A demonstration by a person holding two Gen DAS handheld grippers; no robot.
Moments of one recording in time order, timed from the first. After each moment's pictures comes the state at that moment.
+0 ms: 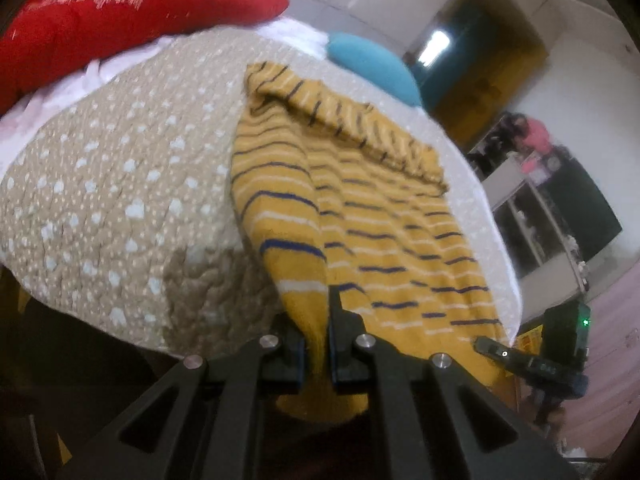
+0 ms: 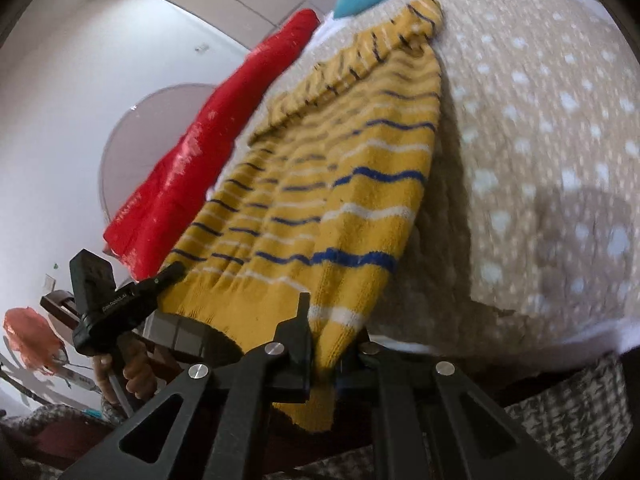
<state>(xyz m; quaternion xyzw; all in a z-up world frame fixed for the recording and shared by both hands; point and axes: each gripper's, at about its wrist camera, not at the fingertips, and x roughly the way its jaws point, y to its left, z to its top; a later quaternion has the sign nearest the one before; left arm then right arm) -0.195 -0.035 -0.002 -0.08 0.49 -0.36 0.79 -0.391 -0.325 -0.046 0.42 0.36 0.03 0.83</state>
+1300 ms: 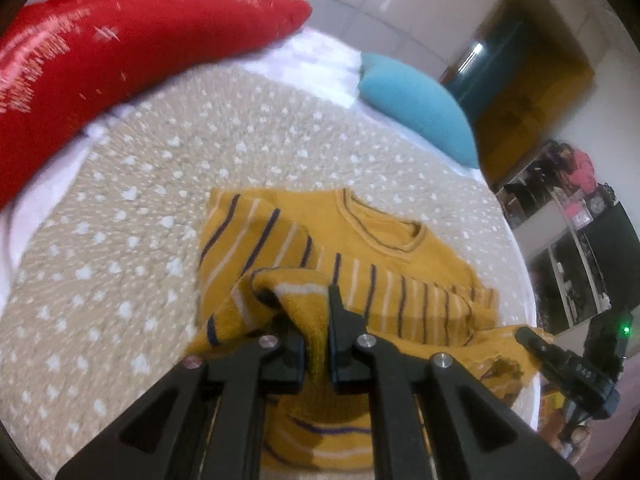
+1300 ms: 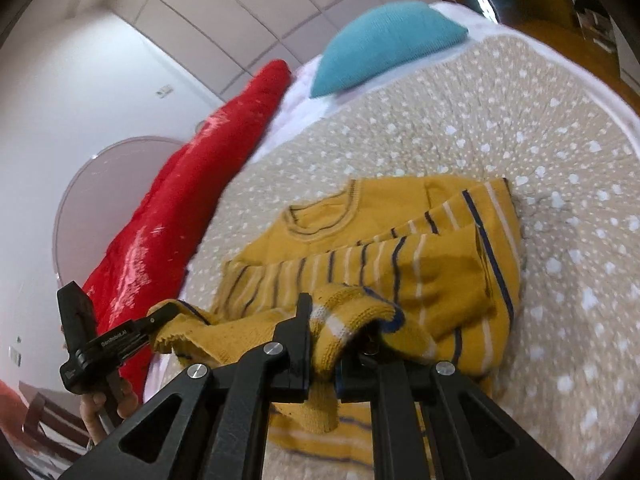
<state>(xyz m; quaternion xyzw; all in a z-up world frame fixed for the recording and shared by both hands) 0.077 -0.211 0.041 -0.07 0.50 -0.30 0.81 -0.133 -0.506 0.034 0.39 0.34 -0.05 0.85</state>
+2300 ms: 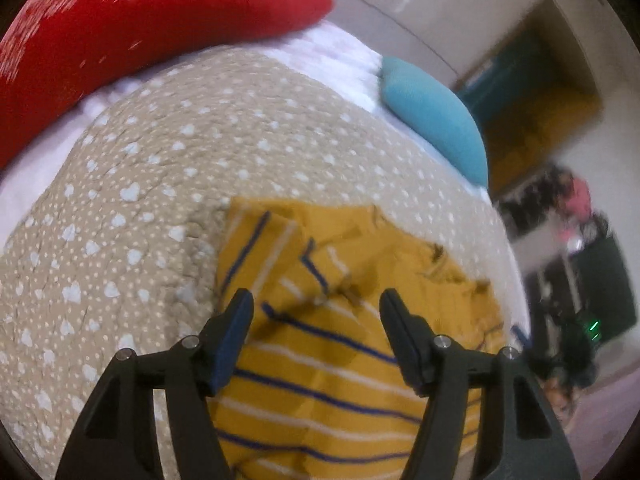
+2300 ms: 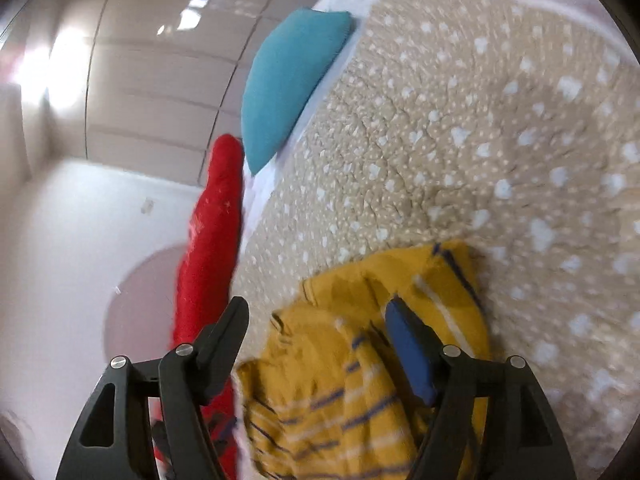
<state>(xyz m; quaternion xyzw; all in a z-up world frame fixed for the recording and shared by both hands) 0.111 -0.193 0.020 -0.10 0.51 -0.31 0.80 -0.128 -0.625 -0.013 0.58 0.24 -0.09 0.77</state>
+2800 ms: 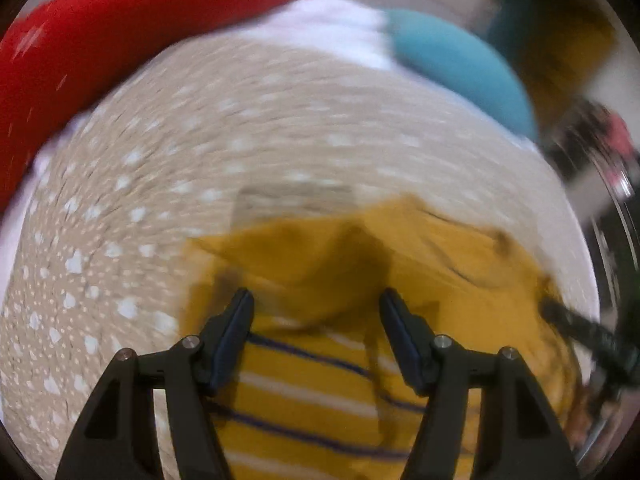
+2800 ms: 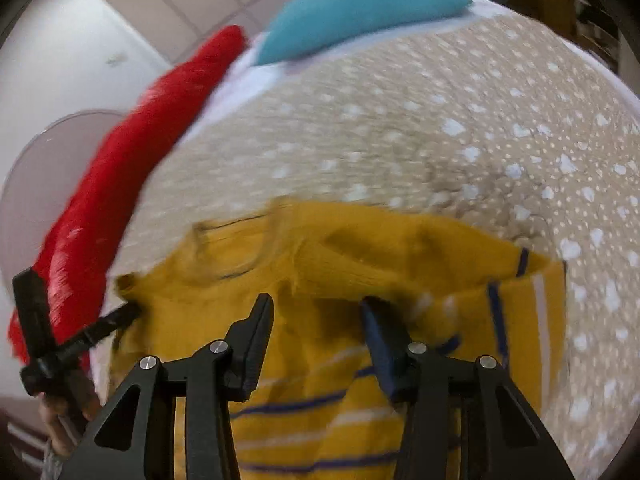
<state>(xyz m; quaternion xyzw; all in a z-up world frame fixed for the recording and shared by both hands) 0.171 -0.258 -0.034 -0.01 0.54 -0.25 0.80 -0.027 -0.562 -0.036 0.35 0.42 -0.11 0.83</state>
